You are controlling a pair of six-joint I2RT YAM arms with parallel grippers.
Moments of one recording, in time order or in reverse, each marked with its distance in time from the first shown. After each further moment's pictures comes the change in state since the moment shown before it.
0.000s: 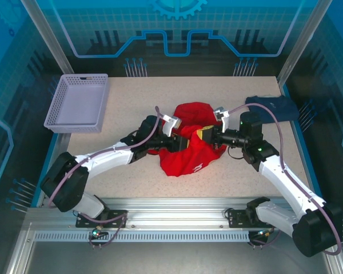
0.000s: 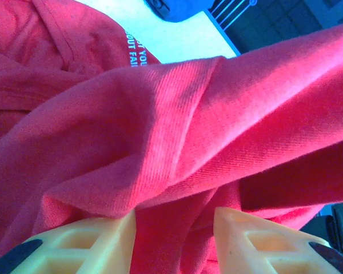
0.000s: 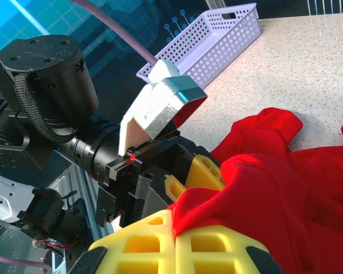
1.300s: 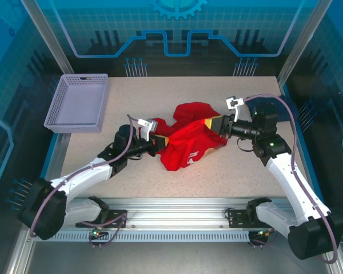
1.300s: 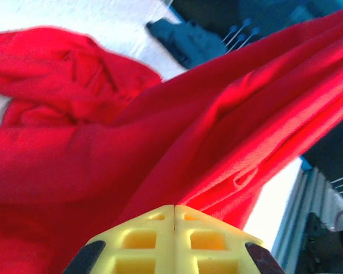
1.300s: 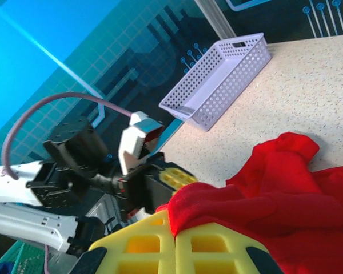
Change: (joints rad) left arm 0.141 -0.302 -0.300 0.130 -0.034 0.017; right arm -0.124 -0.024 0.151 -0.092 -0.142 0.155
